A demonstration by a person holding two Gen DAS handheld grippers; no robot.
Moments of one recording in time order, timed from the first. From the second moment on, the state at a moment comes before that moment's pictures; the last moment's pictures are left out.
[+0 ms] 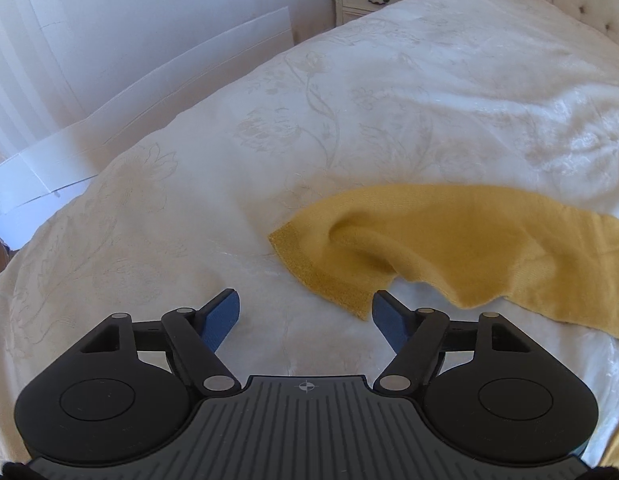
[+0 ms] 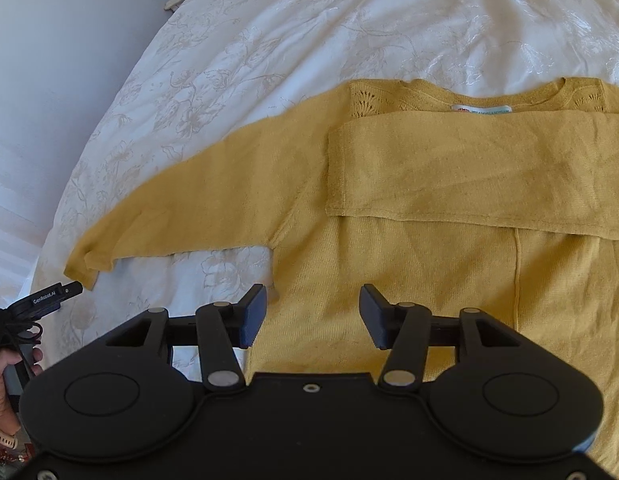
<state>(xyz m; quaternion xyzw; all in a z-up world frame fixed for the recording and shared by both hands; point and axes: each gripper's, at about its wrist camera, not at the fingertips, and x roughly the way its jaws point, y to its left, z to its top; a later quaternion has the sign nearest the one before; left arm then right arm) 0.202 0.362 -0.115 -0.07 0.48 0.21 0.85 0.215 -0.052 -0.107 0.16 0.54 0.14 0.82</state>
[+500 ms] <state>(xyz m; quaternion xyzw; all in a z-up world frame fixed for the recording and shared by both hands) 0.264 0.405 -0.124 -0.15 0.51 0.13 0.84 0.215 -0.037 -0.115 0.14 0.56 0.15 0.80</state>
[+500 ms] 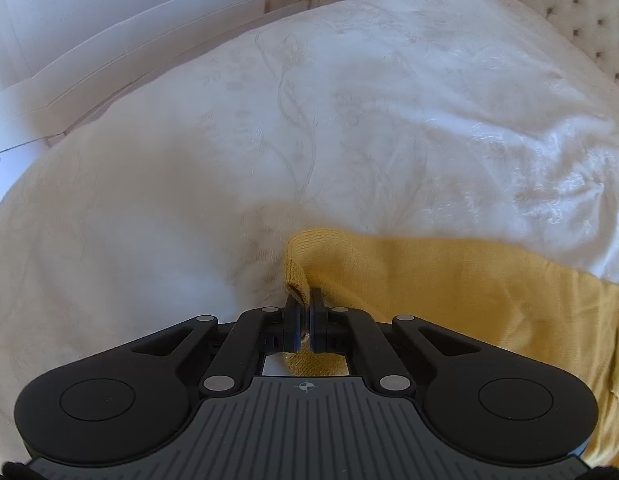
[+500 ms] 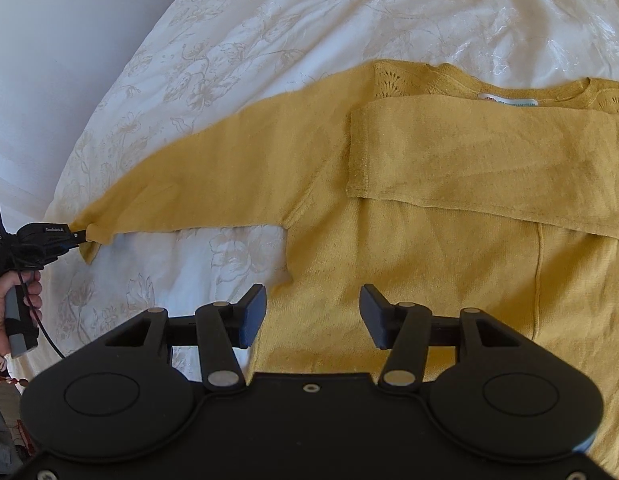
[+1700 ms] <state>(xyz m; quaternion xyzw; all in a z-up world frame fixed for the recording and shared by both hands) 0.277 0.325 -0.027 -0.22 0.46 0.04 0.86 0.181 -0.072 -0.125 0.18 0.56 0.17 0.79</state>
